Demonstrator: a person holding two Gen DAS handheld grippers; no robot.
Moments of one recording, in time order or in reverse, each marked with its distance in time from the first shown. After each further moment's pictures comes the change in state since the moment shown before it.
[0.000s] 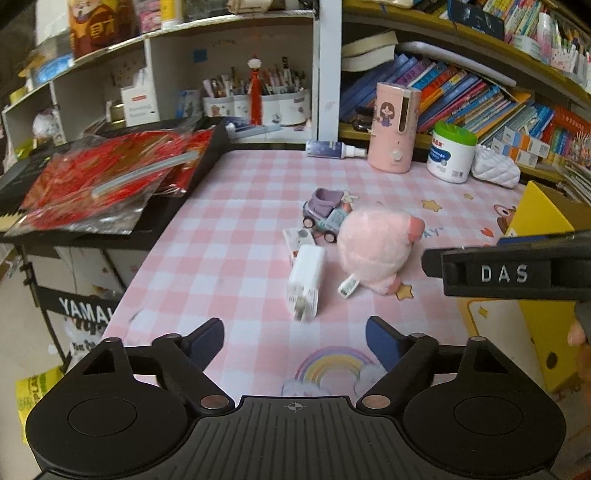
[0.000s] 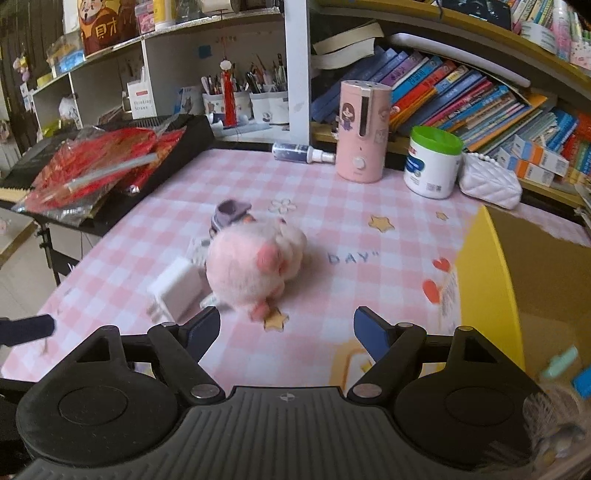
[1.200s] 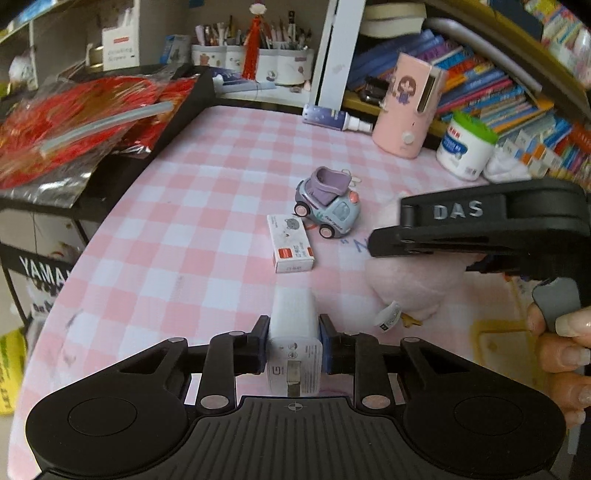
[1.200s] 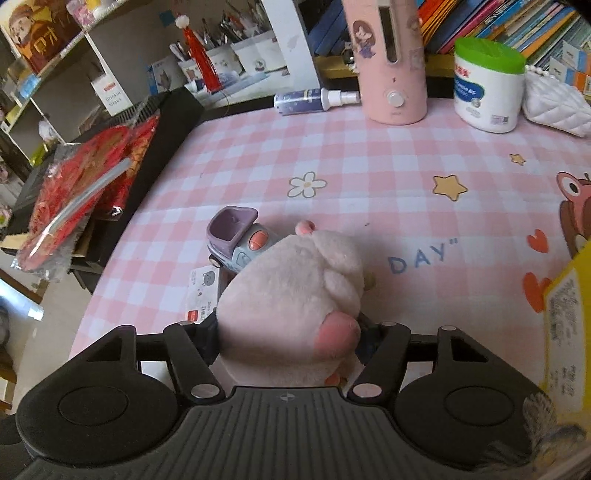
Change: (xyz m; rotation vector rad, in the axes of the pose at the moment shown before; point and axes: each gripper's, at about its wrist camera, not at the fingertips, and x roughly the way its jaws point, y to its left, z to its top) left arm 0.057 0.013 0.020 -0.140 0.126 -0.111; right arm 0.096 -0.015 0.045 0.223 0.199 0.141
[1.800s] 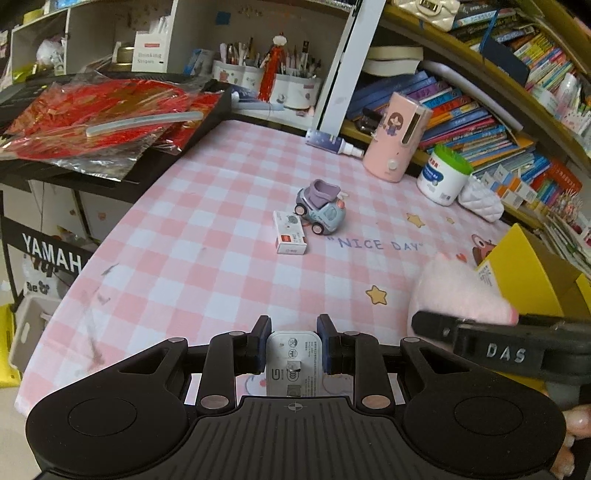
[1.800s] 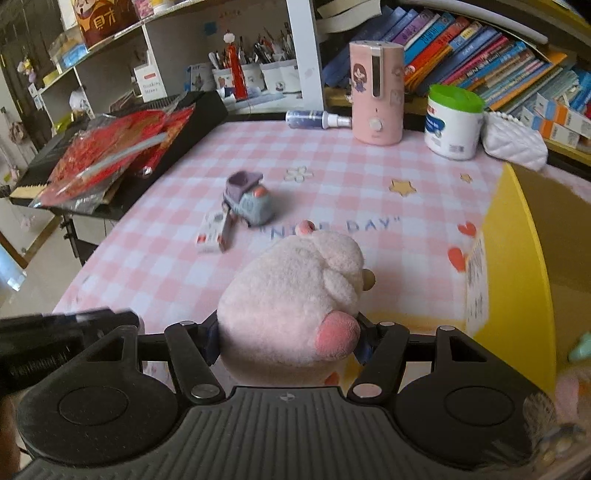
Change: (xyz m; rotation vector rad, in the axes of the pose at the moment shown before) left arm -0.065 0.010 -0.033 -0.080 -0.077 -0.050; right arm -0.080 0.001 -0.079 -0.174 -0.077 -0.063
